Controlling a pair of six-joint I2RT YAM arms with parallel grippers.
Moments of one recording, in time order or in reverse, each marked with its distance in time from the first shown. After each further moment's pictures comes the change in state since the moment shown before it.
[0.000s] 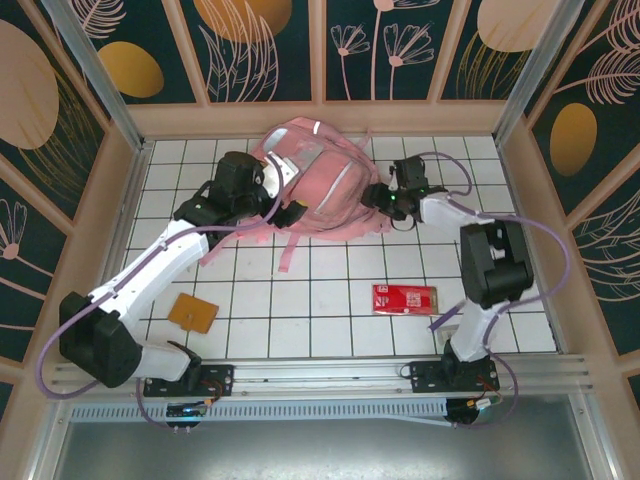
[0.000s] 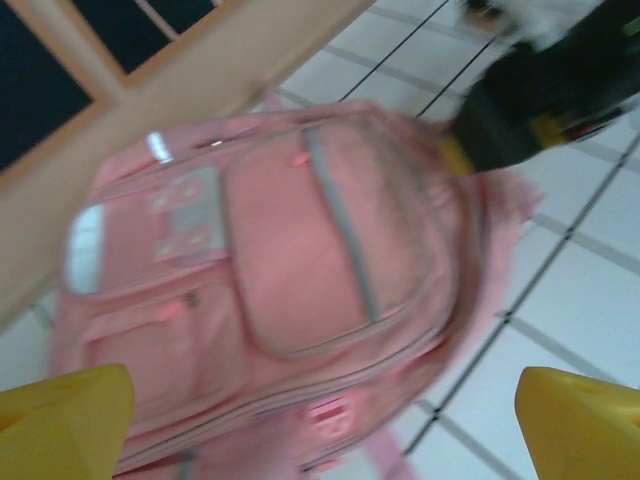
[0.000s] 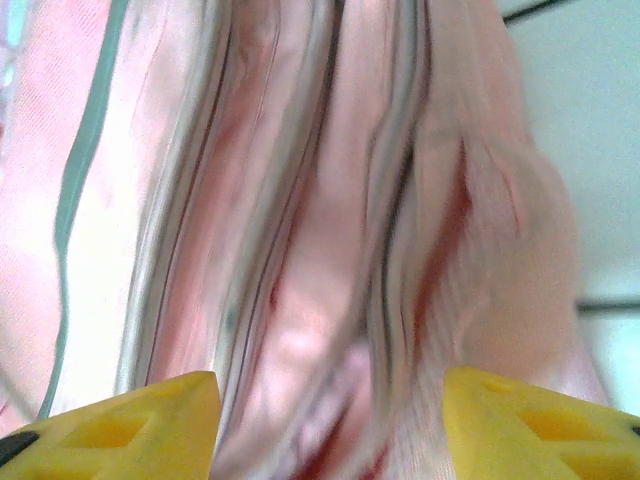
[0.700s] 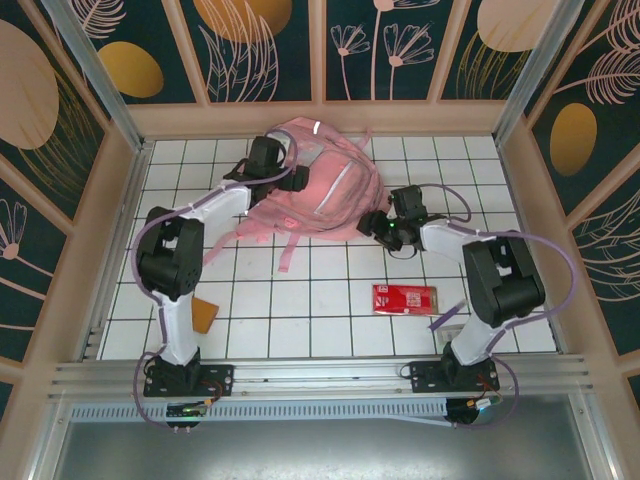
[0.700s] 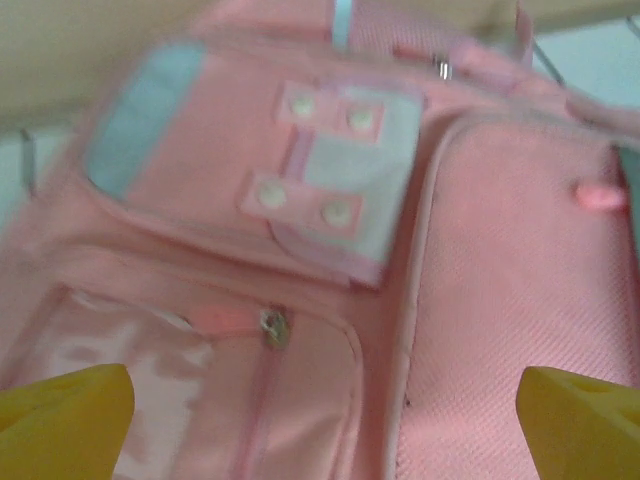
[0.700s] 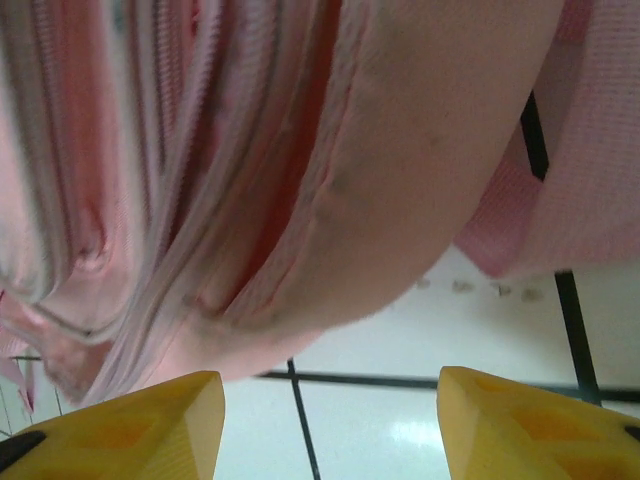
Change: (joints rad) left arm 0.118 0.608 0.253 0.246 -0.115 -0.520; right arm 0.056 -0.073 -0.245 0.135 -0.078 0.182
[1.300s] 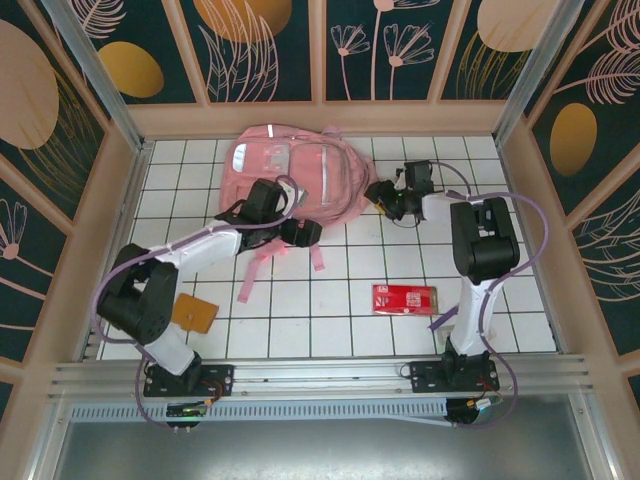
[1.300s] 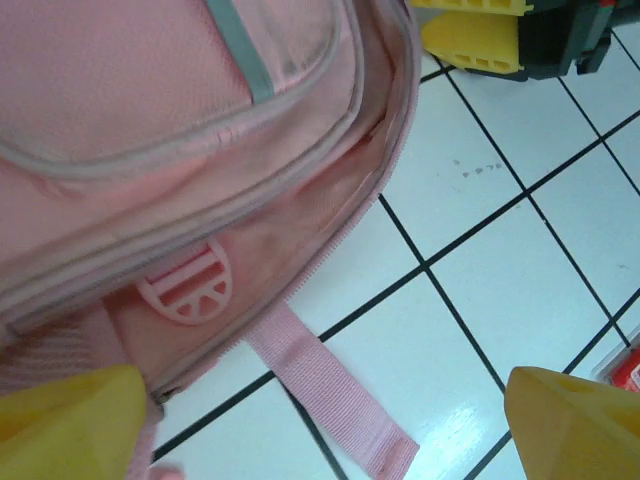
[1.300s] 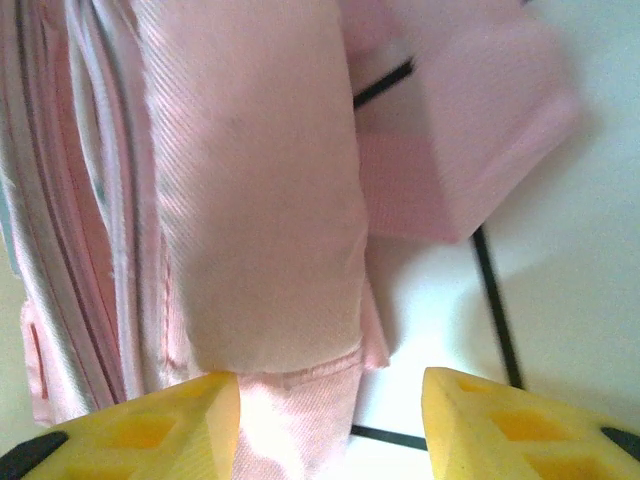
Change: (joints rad) left arm -0.129 -0.369 -0.414 -0.064 0.284 0.027; right arm -0.164 0.320 0.307 0.120 -0.170 0.014
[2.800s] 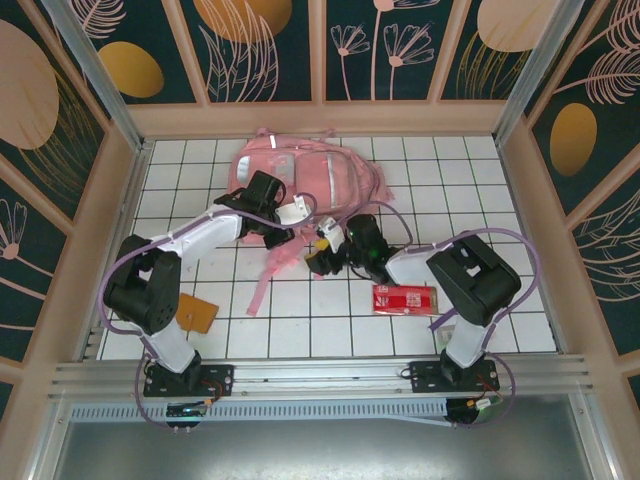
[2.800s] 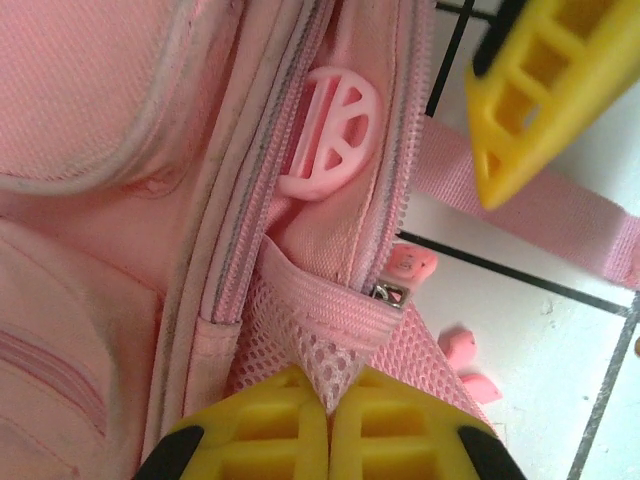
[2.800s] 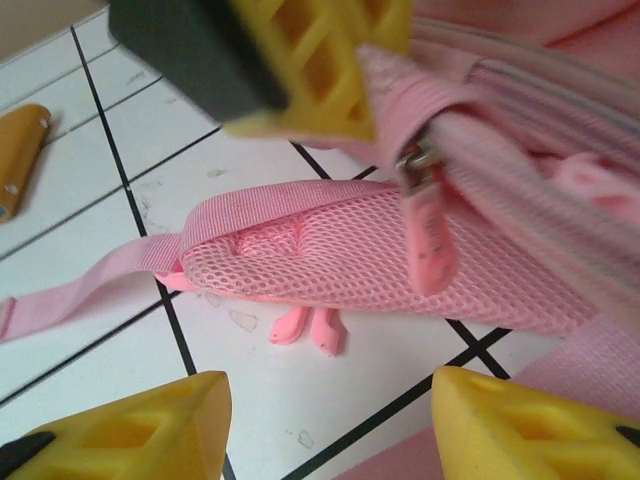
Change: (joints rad) left arm 0.039 0.085 0.153 -0.329 -0.023 0.820; right arm 0.529 -0.259 -0.505 0.544 0.087 -0.815
